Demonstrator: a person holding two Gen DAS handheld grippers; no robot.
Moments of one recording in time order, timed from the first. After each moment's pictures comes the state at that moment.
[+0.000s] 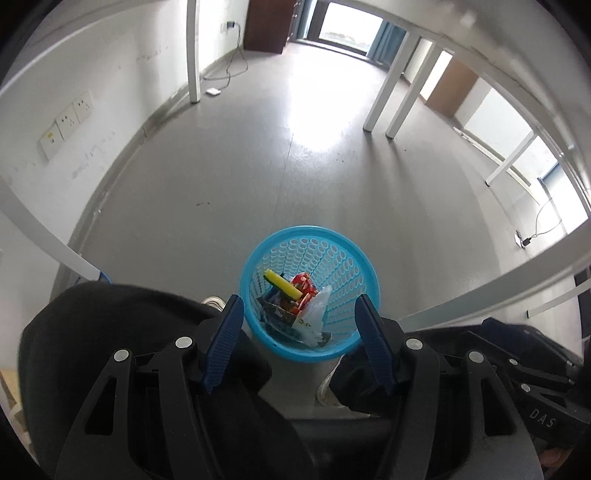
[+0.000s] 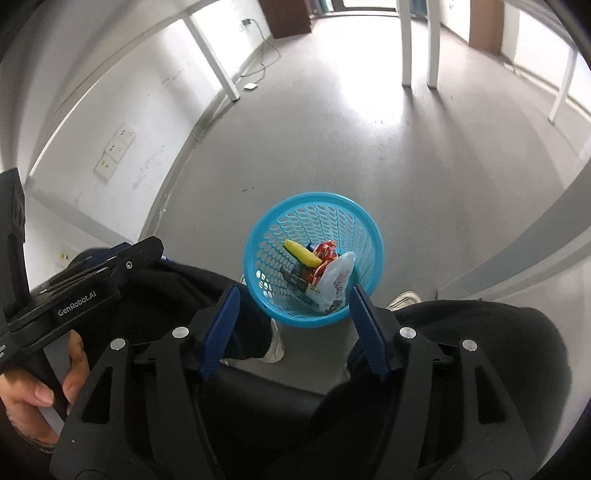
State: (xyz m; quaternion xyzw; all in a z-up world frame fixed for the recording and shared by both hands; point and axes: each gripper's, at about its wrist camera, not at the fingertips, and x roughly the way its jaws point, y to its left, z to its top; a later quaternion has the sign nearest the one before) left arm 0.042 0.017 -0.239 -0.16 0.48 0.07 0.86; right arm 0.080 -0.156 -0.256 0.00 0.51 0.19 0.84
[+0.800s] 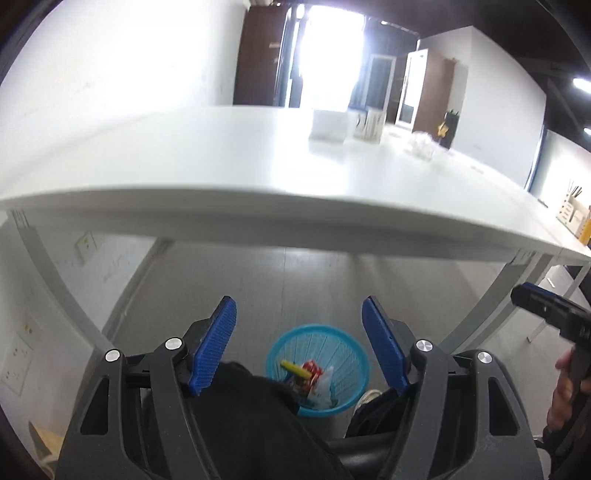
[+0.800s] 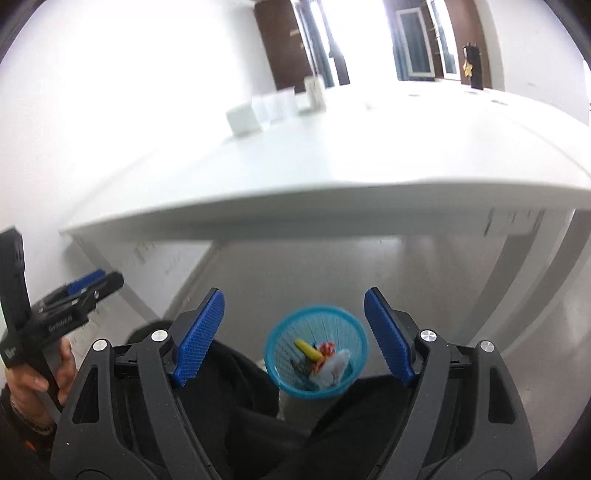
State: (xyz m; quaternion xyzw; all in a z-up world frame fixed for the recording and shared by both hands) left arm -0.057 0.031 -0.105 -0.10 0.28 0.07 0.95; right arm -0.004 -0.210 -0.103 0.03 0.29 0.21 0.93
